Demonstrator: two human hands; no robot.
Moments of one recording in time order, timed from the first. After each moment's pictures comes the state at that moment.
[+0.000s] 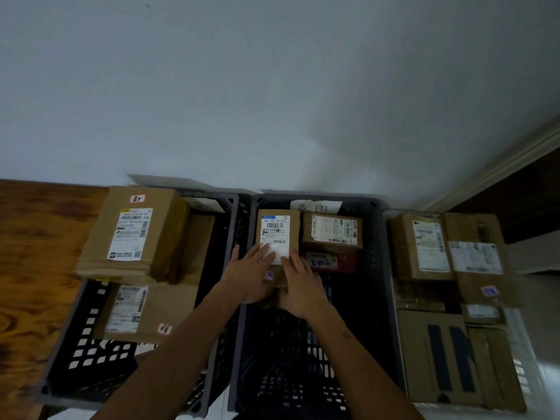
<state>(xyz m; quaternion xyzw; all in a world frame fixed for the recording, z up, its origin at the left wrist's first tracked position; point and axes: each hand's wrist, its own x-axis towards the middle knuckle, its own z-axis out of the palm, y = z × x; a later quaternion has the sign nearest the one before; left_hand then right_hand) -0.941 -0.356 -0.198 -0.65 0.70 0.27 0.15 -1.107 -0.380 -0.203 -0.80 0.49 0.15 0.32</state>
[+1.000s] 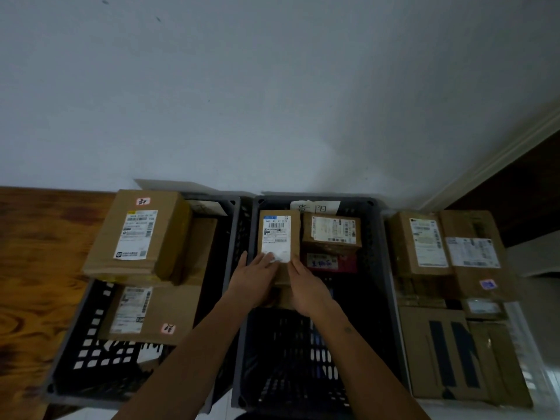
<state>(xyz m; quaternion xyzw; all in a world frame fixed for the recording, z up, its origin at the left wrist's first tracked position) -0.959 -0.337 -0.195 -0.65 0.71 0.22 0.13 -1.118 -0.370 -0.187 -0.82 0.45 0.17 0.30</state>
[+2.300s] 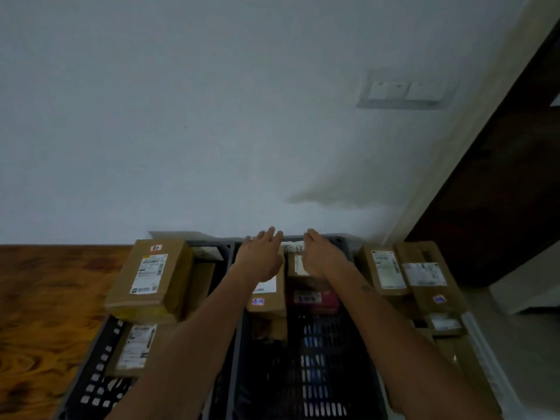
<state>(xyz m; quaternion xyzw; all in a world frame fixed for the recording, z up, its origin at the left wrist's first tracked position) -0.994 -0.373 -0.035 -0.68 0.73 0.09 0.06 -1.162 -0.423 -0.031 -0.84 0.51 0.09 0.17</state>
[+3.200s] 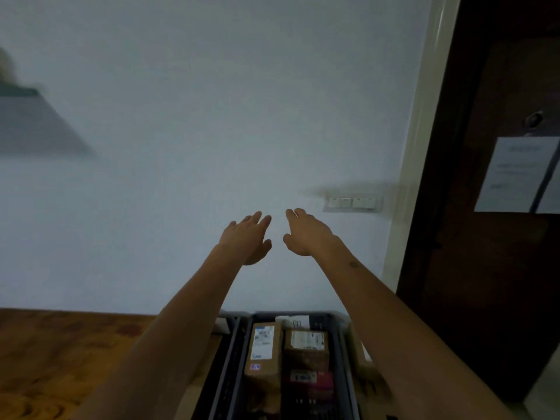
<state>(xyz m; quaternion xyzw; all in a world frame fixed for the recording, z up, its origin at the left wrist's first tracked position) -1.051 -0.269 0.244 -0.73 0.67 -0.11 -0.02 -1.201 -0.330 0.255 -0.88 0.46 -0.10 0.02</state>
